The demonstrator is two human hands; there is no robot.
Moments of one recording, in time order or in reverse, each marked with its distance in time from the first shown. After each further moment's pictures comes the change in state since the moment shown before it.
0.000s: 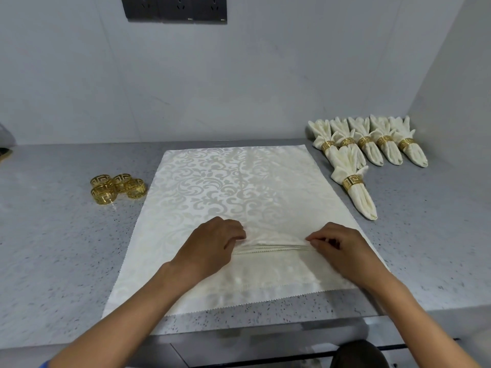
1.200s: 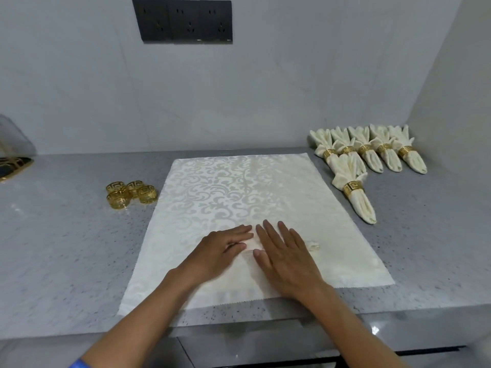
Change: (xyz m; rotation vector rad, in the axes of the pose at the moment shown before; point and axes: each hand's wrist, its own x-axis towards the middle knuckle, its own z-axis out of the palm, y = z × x) left_hand -0.010 -0.011 0.010 -0.439 -0.122 -0.161; right_hand 0.002 -0.074 0.085 -0.608 -0.227 -0.060
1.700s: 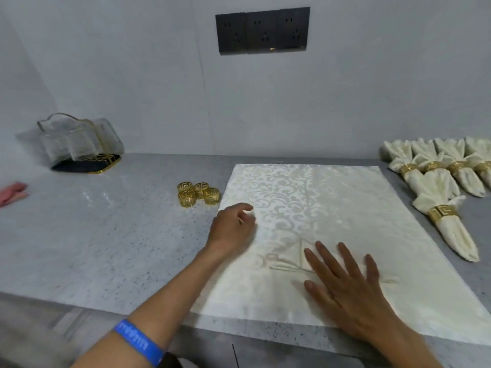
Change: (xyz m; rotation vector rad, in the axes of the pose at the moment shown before) left_hand -0.003 -0.020 -0.083 0.044 0.480 -0.389; right_hand -0.002 -0.004 0.012 -0.149 -0.066 -0.033
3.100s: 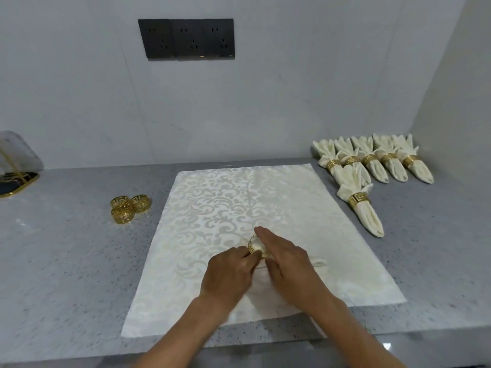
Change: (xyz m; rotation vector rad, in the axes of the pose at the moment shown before) left_hand -0.067 0.043 0.086 0.541 0.016 0.742; right_hand 0.012 0.010 -0.016 0.506 0.477 -0.161
